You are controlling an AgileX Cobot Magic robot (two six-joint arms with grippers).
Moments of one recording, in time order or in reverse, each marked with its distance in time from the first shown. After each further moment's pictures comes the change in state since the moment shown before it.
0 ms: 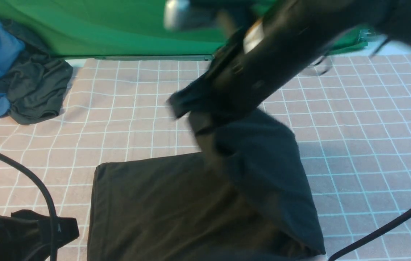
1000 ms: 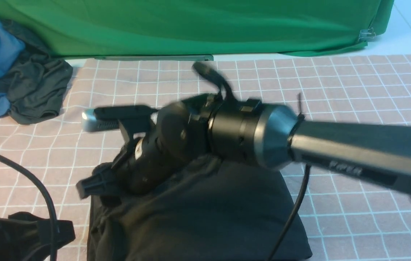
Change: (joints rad) right arm 0.120 0.317 -0.043 0.168 -0.312 -0.062; left arm 0.000 0.000 0.000 0.056 0.016 -0.056
